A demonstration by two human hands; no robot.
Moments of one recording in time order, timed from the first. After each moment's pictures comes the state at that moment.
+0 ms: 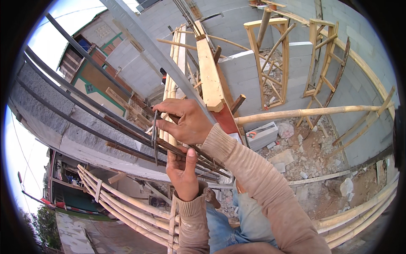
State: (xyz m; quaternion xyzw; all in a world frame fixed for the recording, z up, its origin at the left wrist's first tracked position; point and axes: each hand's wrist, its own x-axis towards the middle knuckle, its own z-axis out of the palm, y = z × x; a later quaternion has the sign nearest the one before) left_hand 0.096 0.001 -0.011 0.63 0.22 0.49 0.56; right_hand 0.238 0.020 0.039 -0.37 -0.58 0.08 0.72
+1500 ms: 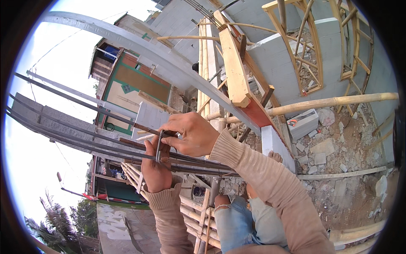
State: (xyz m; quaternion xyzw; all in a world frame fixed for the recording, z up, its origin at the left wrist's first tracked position) left_hand 0.070 0.065 0.083 0.63 0.23 0.41 0.62; right_hand 0.242 0.028 0.030 -0.32 -0.59 0.04 0.74
